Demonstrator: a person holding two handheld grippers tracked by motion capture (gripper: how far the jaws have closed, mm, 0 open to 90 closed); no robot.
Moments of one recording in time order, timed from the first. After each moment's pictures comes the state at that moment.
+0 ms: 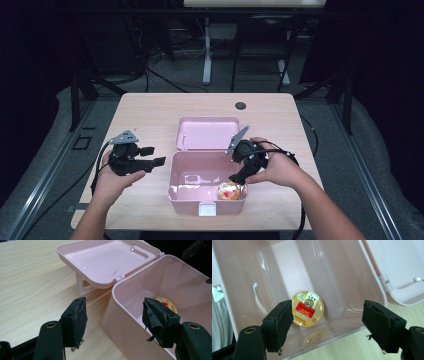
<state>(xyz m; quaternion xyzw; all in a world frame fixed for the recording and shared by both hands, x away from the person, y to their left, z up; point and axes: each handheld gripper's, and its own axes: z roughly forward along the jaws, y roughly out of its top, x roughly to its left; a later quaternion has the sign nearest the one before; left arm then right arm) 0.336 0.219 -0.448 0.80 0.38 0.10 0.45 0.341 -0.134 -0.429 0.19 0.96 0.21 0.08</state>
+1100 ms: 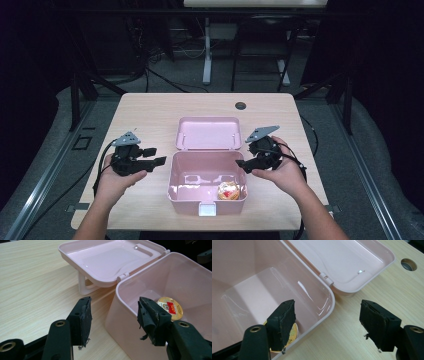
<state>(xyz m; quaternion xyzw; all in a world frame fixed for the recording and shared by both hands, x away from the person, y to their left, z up) 0.337 0.217 -0.456 0.80 0.38 0.10 0.45 0.346 -0.174 -0.441 0.33 0.87 0.32 0.16</state>
